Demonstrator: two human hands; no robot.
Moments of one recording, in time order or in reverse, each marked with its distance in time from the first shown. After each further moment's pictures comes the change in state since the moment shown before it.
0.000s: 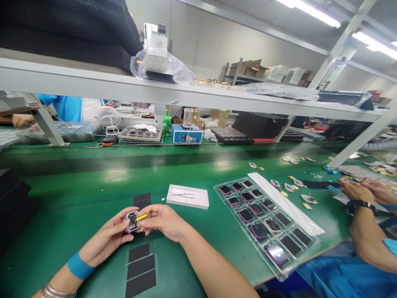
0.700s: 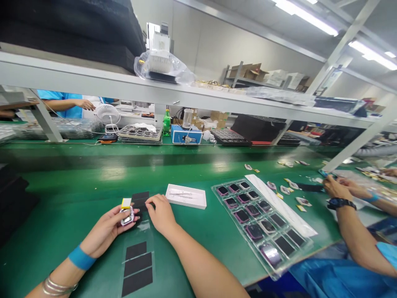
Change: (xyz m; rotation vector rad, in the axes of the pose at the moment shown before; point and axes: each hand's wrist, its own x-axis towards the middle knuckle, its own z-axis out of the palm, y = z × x) left_hand 0.014 -0.001 0.002 0.009 0.259 0.066; right_hand 0.029 0.026 -0.009 -1.147 0.484 -0.343
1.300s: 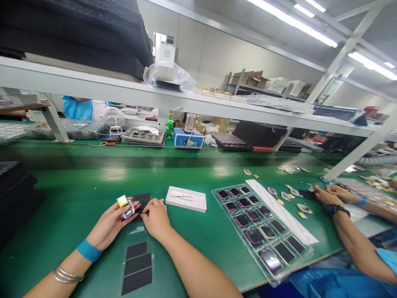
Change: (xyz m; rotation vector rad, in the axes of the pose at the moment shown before) left_hand 0.009 -0.002 -0.002 -0.191 0.058 0.122; right_hand -0.003 0.002 0.020 -0.184 -0.070 0.027
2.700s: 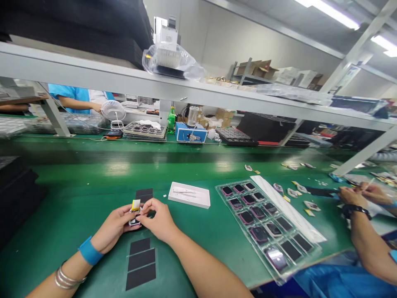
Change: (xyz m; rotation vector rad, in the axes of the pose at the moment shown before) left_hand -0.011 -0.004 0.007 0.242 -0.070 -0.159; right_hand -0.013 -0.017 -0.017 0.820 -0.034 0.030
